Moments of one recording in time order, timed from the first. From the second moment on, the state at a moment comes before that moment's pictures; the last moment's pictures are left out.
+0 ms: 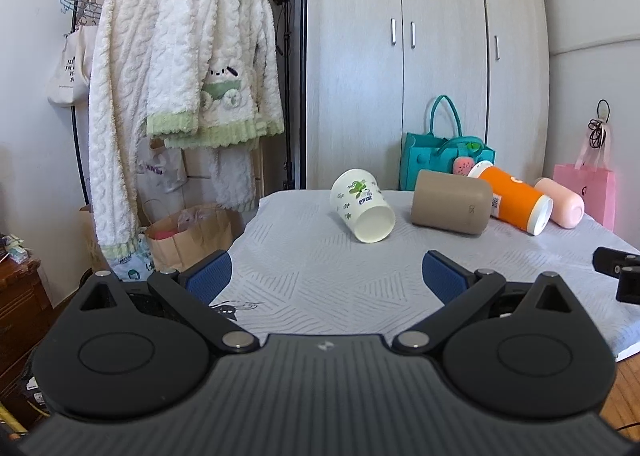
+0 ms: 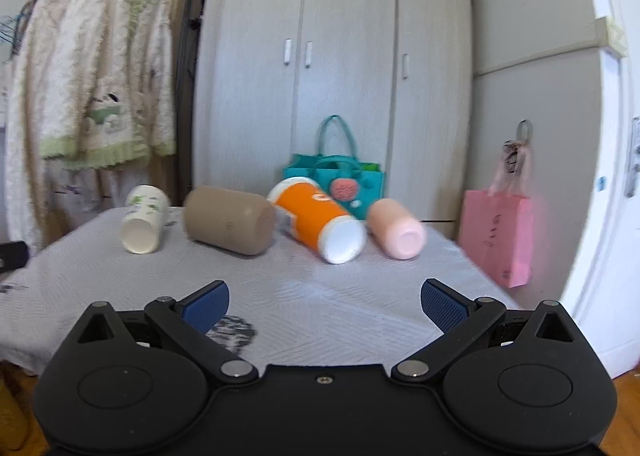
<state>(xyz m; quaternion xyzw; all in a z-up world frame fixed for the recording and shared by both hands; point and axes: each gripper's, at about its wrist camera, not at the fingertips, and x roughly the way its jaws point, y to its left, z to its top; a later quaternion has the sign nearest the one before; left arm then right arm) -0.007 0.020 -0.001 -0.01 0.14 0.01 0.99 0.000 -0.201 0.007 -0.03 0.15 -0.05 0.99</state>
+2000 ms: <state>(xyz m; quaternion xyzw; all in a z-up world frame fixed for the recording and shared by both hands) 0.145 0.119 0.017 -0.13 0.28 -0.02 0.95 0.253 -0.057 0.002 -0.07 0.37 0.22 0.90</state>
